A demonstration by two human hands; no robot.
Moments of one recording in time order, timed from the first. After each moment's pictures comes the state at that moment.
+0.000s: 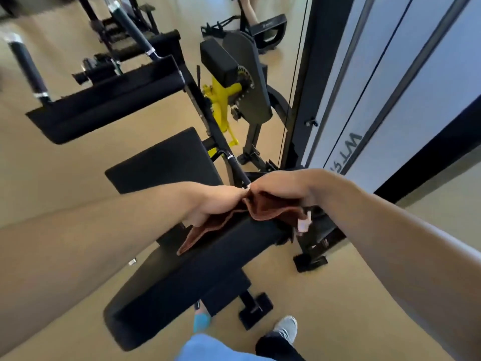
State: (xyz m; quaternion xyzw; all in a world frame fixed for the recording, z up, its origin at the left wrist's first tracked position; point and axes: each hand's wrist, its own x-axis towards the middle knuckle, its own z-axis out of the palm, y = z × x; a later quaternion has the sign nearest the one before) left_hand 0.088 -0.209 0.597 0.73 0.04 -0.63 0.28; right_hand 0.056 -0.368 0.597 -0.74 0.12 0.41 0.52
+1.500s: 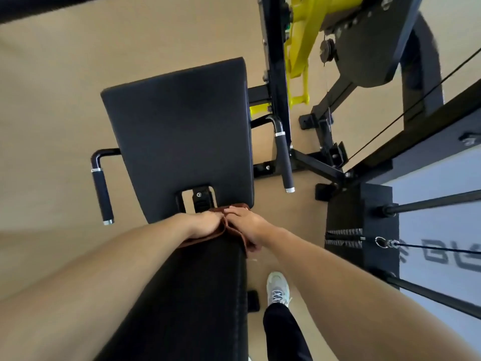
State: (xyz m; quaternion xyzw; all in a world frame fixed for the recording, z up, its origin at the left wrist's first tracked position) left_hand 0.272 -0.199 0.267 0.80 0.18 -0.53 0.19; right_hand 0.271 -0.339 0.226 -0.73 -0.01 0.53 0.43
